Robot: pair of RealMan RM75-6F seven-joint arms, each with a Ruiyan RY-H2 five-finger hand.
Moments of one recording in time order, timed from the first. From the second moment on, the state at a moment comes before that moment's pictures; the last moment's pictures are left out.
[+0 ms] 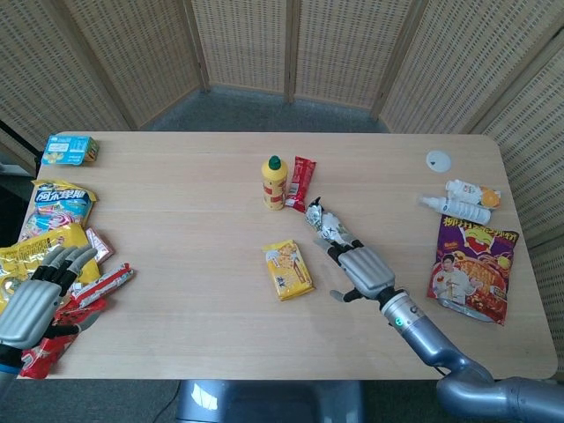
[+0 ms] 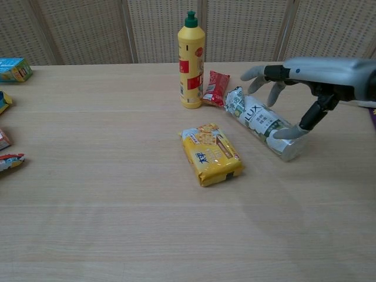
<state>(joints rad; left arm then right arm) -0.17 -0.91 0.04 -1.87 1.63 1.36 -0.10 0.65 -1.31 0.18 -1.76 -1.21 0.85 -0.18</state>
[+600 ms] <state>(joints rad) -0.19 -0.92 0.03 -1.87 1.62 1.35 -0.09 0.73 -1.41 0.16 -1.62 -1.14 0.75 -0.12</state>
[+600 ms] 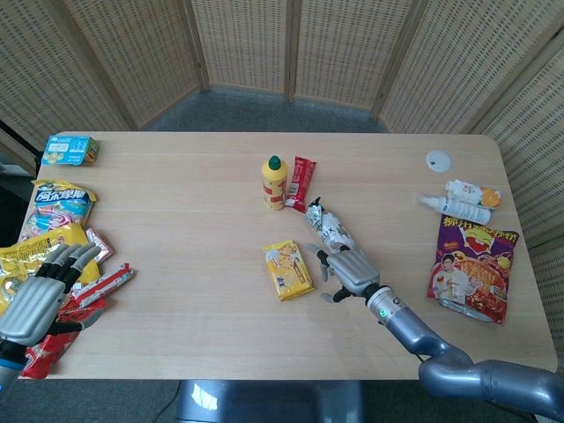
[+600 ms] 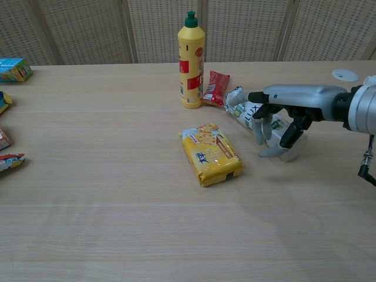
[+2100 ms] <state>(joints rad) -0.19 -0.93 0.04 -1.88 1.63 1.36 -0.09 0.73 -1.44 0.20 -1.46 -1.03 0.92 -0.22</state>
